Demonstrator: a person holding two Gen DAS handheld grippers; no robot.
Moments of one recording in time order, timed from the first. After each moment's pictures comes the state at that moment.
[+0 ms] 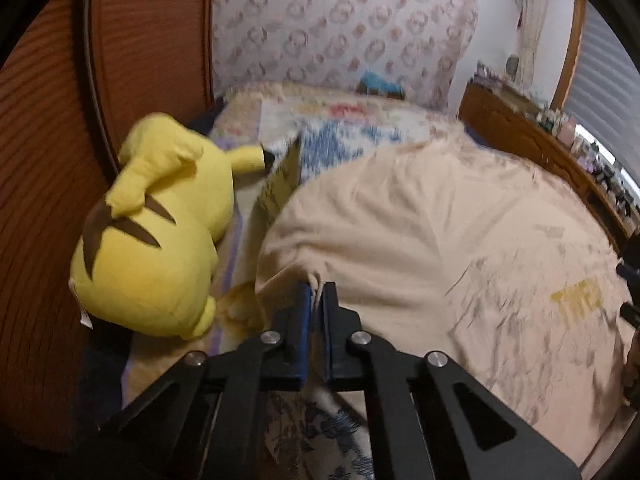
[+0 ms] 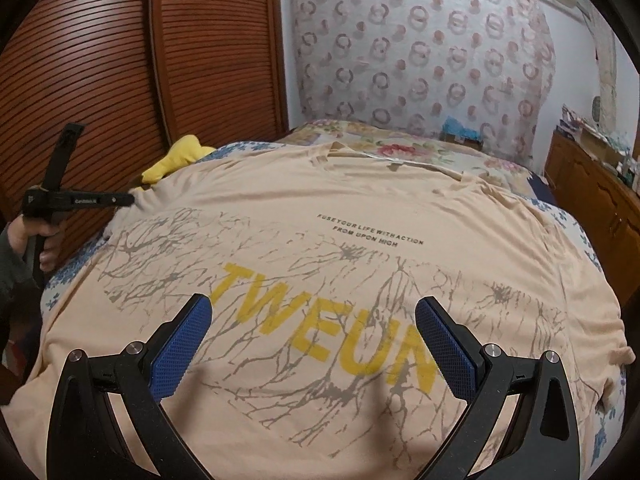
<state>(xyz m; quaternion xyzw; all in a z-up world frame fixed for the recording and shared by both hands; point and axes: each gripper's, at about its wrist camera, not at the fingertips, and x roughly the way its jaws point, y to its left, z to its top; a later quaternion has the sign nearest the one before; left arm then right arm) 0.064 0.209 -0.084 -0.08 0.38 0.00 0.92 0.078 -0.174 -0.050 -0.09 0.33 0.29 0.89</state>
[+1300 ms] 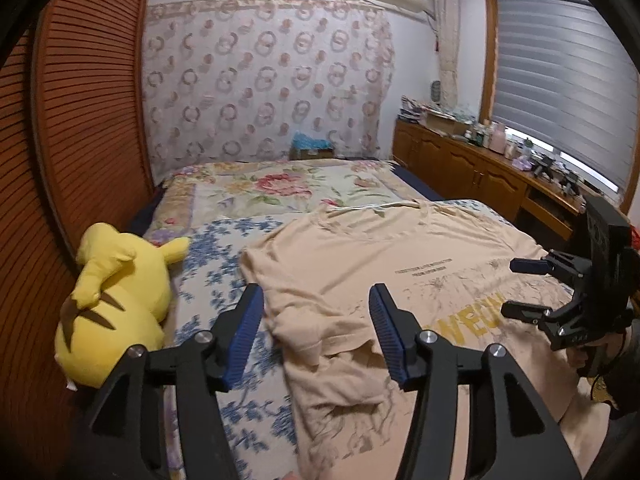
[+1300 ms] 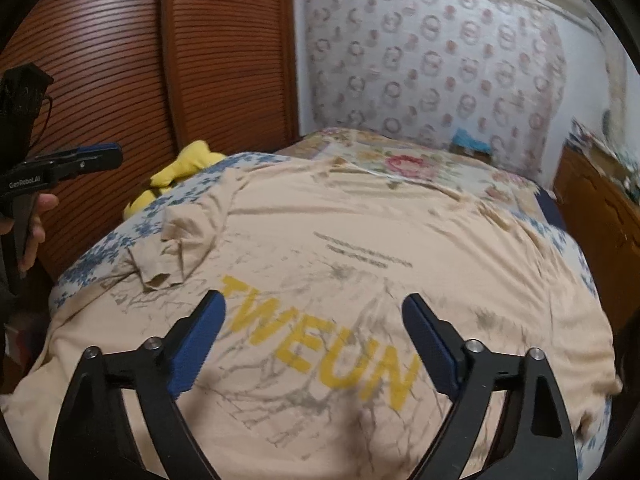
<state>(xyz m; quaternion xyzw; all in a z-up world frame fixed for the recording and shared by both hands) 0.017 0.101 0.002 -0.02 0.28 -0.08 0.96 0.088 -0.184 -0.027 -0.10 0.32 0.32 0.89</state>
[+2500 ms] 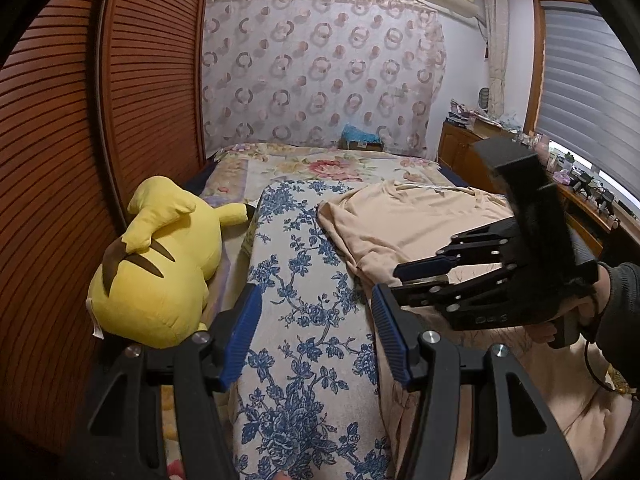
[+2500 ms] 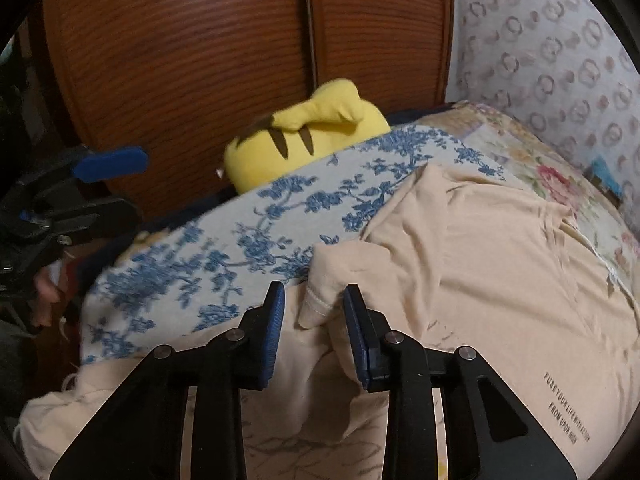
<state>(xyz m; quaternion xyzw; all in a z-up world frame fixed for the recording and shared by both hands) -0.017 0.151 -0.041 -0.05 0.29 0.00 0.96 0.124 0.028 -0.064 -0.21 0.38 0.50 0.75</state>
